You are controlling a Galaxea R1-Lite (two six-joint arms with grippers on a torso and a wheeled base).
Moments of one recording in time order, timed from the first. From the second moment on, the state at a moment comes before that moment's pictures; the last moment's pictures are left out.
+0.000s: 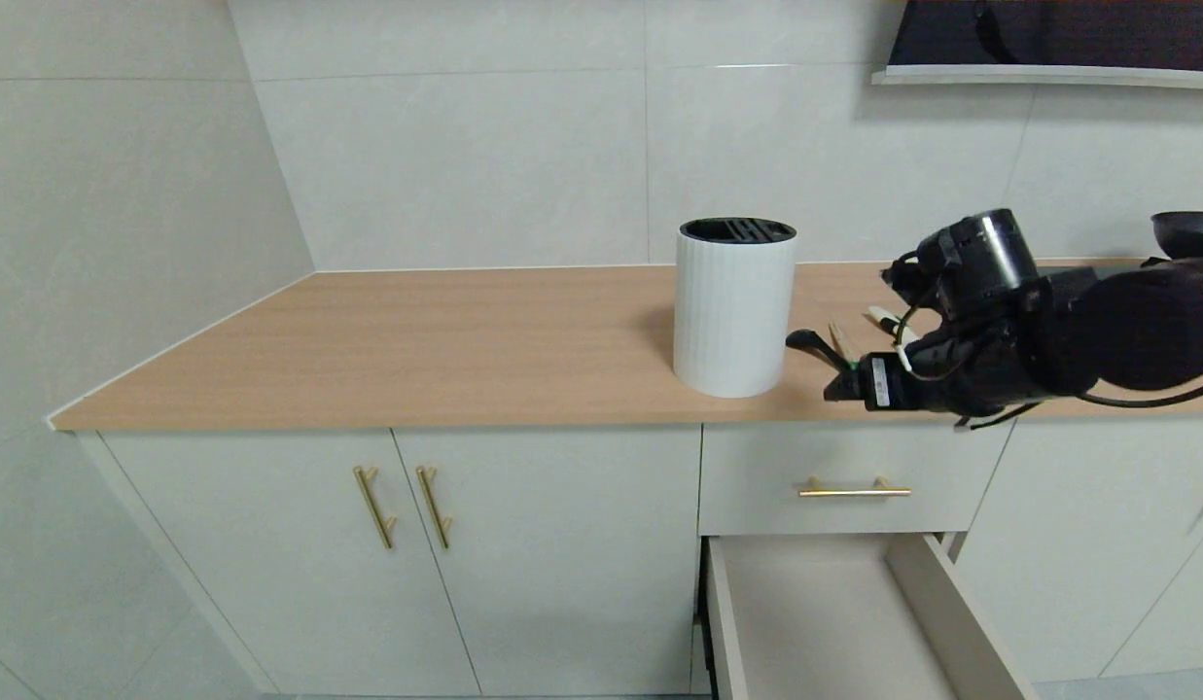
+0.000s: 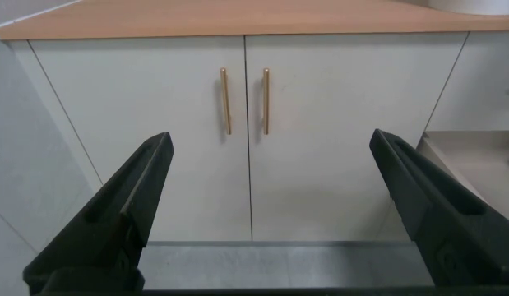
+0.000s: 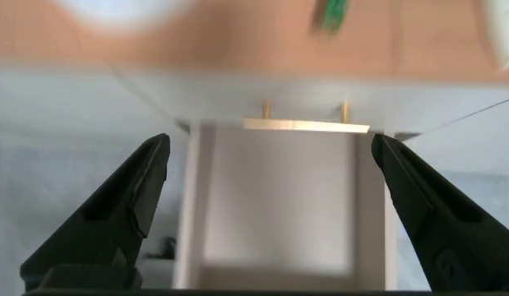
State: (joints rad) left arm 0.00 0.00 0.00 0.00 0.01 0.00; right arm 0.37 1.85 -1.38 0.22 -0.22 0.25
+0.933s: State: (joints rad) left arm 0.00 0.00 0.00 0.00 0.01 0.00; right arm 0.28 2.12 -1.67 0.22 -0.33 0.40
